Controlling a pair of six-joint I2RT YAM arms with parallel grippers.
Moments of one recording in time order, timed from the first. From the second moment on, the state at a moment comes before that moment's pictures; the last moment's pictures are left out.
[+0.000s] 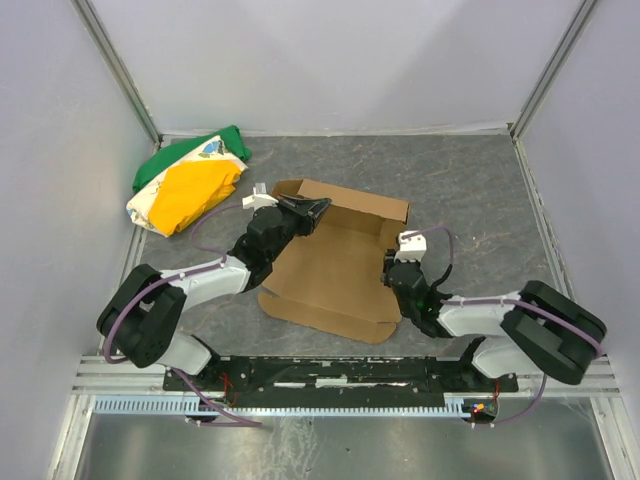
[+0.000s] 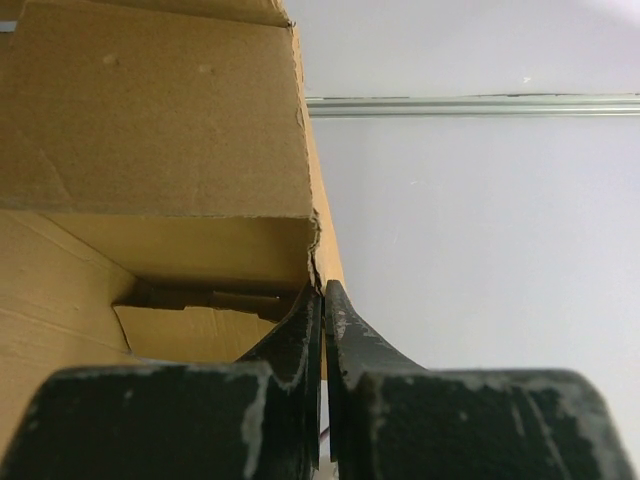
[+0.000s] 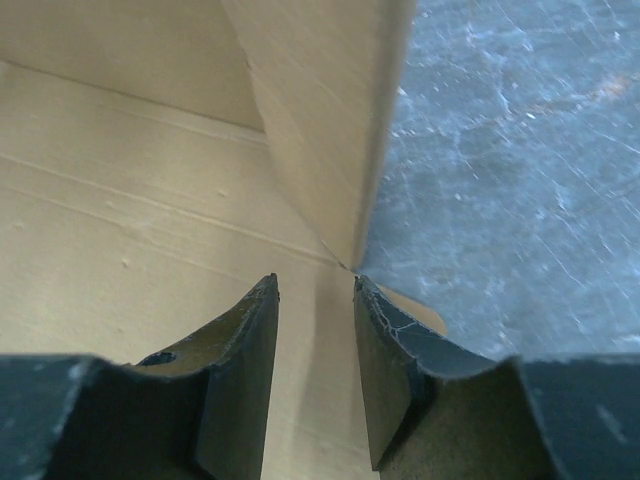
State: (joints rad) left arm -0.64 1.46 0.67 0.68 -0.13 -1.47; right arm 0.86 1.32 0.26 0.62 0.72 0.38
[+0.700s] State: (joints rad) left arm -0.64 1.46 0.69 0.59 -0.12 -1.47; right arm 0.80 1.54 0.42 0.78 0.91 0.42
